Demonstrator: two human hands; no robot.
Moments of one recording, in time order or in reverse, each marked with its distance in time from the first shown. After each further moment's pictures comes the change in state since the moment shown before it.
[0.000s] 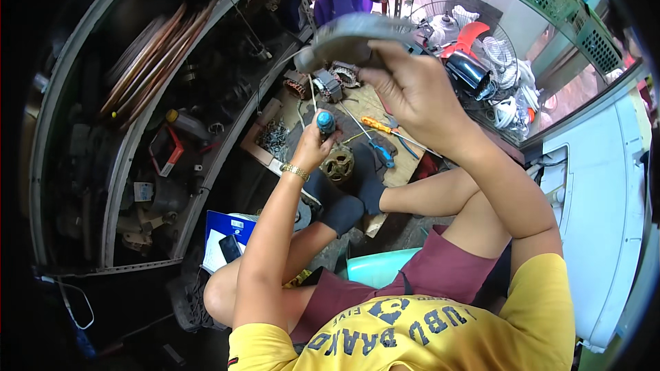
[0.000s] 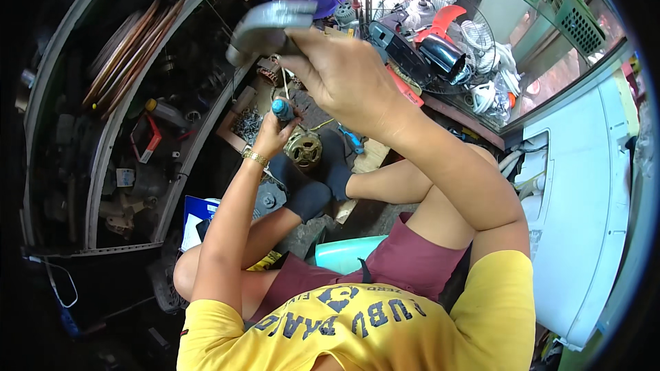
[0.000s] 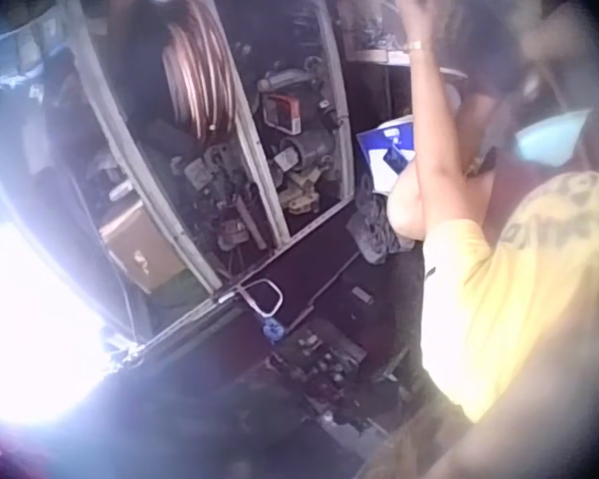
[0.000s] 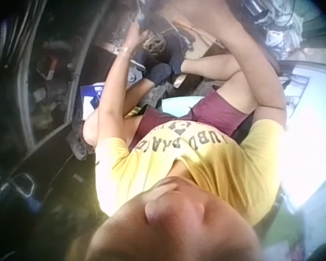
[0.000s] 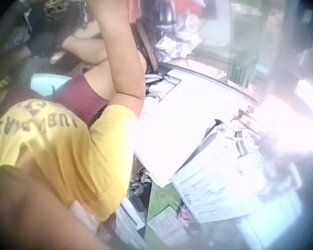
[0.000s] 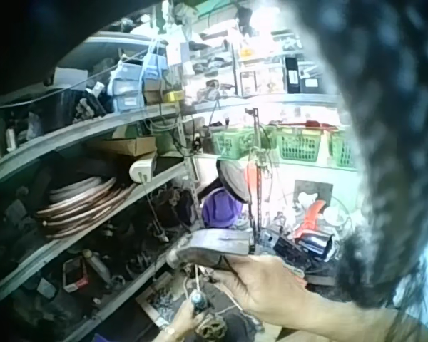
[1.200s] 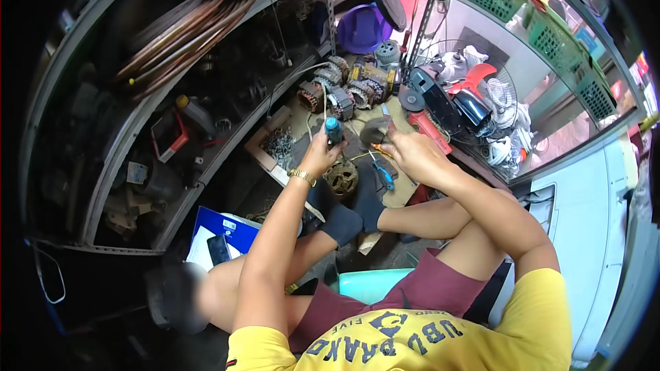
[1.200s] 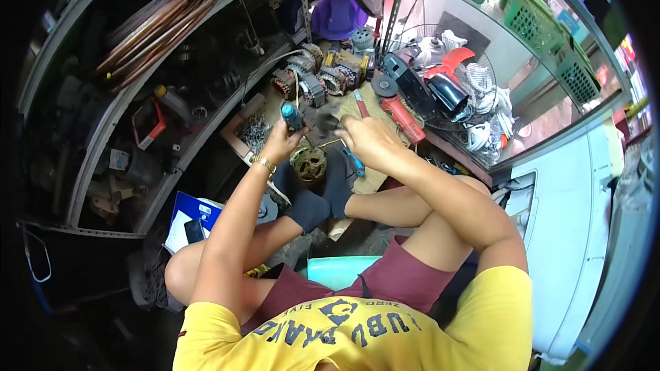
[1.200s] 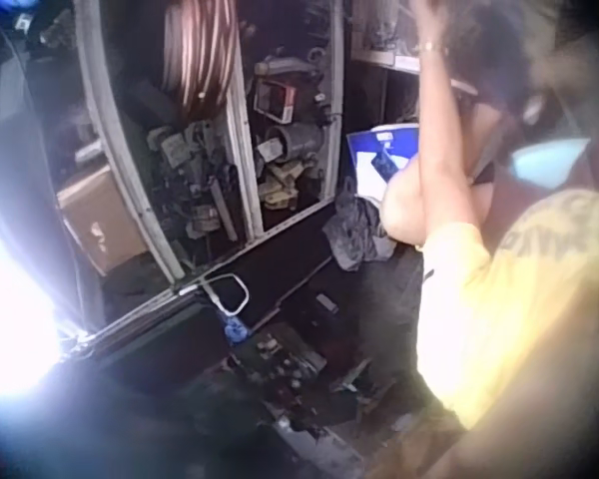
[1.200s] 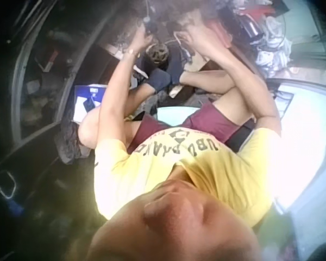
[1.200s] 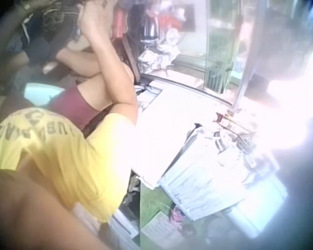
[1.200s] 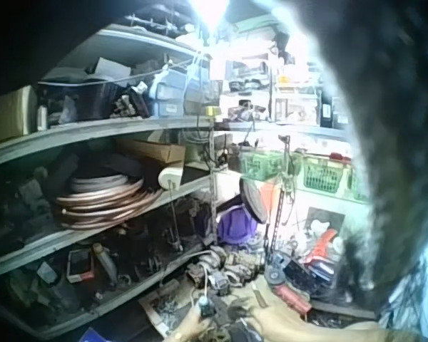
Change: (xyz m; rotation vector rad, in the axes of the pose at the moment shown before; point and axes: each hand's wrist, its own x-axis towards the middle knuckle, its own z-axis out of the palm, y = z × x) left_hand -0.006 -0.029 -0.020 -0.172 0.092 -0.119; right_hand -0.054 0.042 0.057 -0.314 -0.669 0.328
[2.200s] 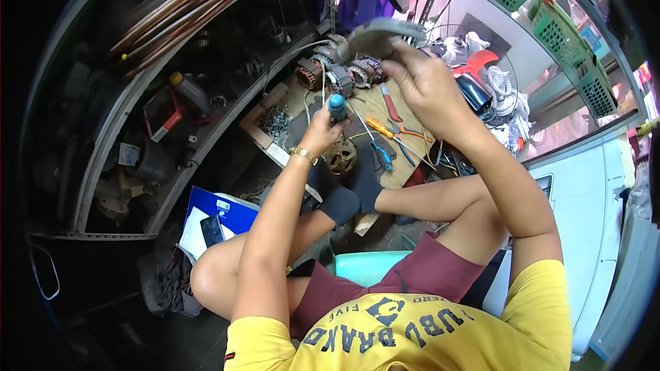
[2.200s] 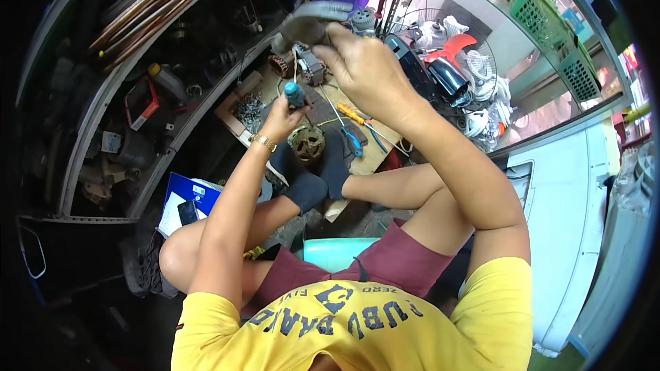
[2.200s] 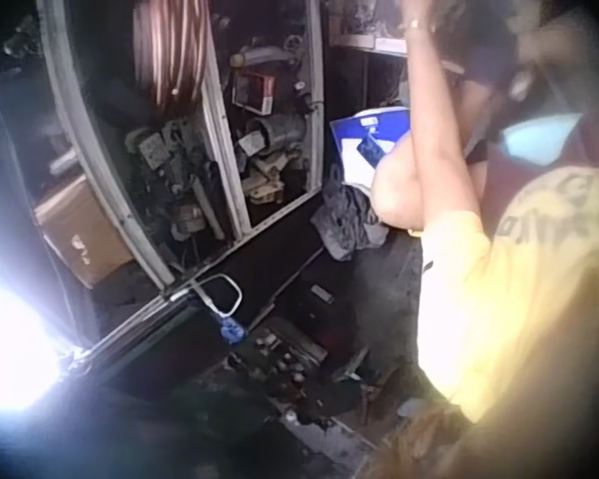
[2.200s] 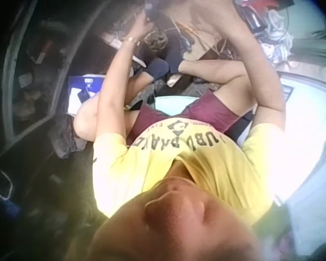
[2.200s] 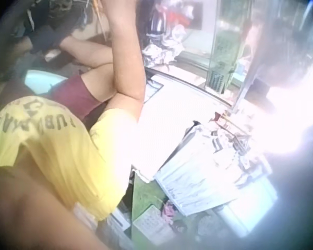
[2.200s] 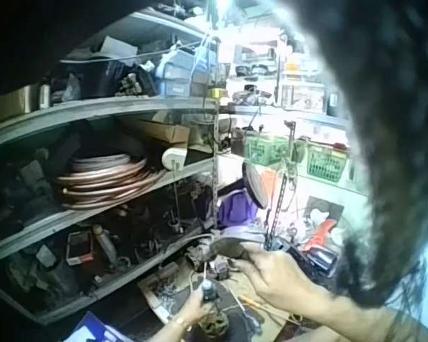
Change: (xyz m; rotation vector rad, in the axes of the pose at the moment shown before) left_hand -0.006 -0.001 0.004 0.067 0.043 0.036; right_hand 0.035 -0.055 -0.064 0.167 0.509 -0.313
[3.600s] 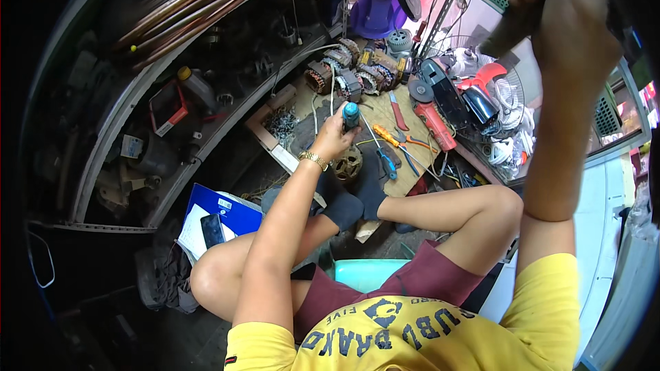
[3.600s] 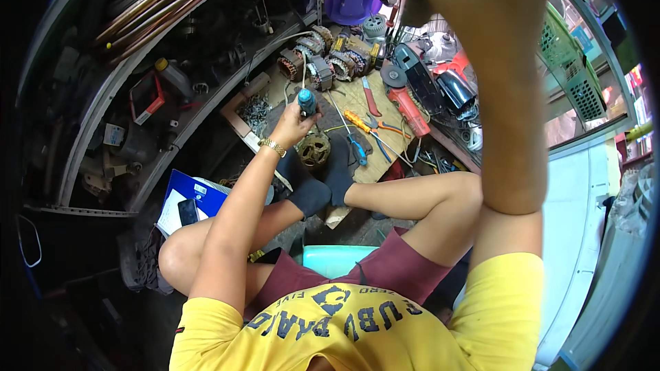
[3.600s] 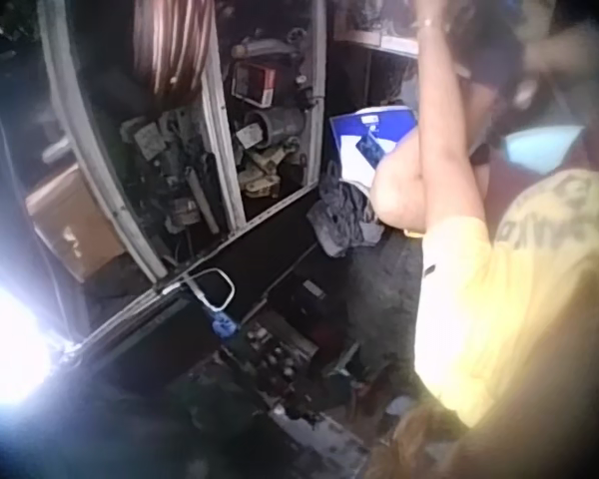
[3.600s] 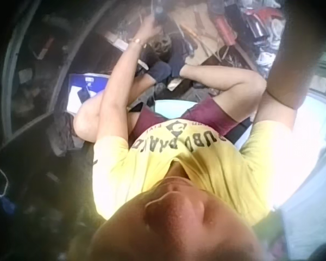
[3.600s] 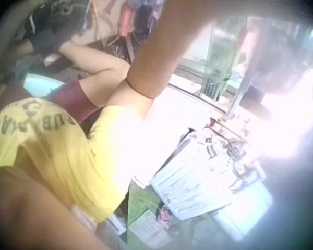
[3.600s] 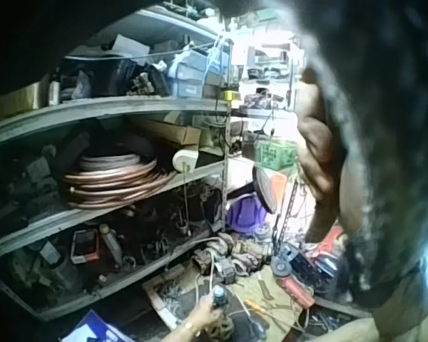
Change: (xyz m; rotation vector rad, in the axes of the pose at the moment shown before) left_hand 0.008 0.003 0.005 0.043 0.001 0.095; right_hand 0.060 -0.027 -0.039 -0.104 0.040 -0.286
